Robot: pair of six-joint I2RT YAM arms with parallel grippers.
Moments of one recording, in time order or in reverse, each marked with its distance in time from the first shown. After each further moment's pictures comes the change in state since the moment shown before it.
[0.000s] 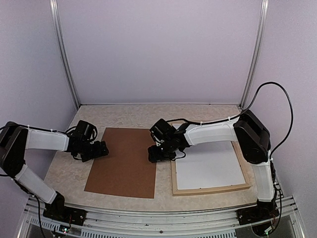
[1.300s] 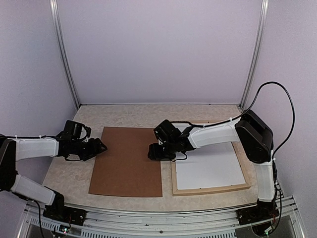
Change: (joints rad) left arm 0.083 -0.161 -0.094 0.078 0.291 -0.013; right arm -0.008 -0.032 -0.114 0.212 -0.013 0.140
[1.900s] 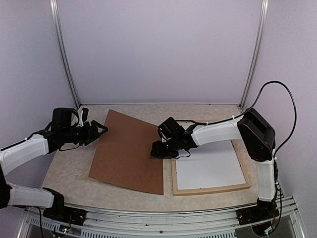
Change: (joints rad) left arm 0.005 -0.197 0.098 0.006 0.202 -0.029; right arm -0.041 -0.015 -0.018 -0.002 -0.039 -0.022
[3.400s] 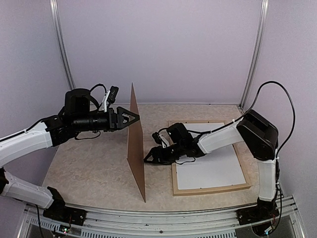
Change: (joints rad) left arm -0.455 0.061 0.291 0.038 -0.059 0.006; right arm -0.038 -0.032 -0.228 0.427 -0.449 -0.017
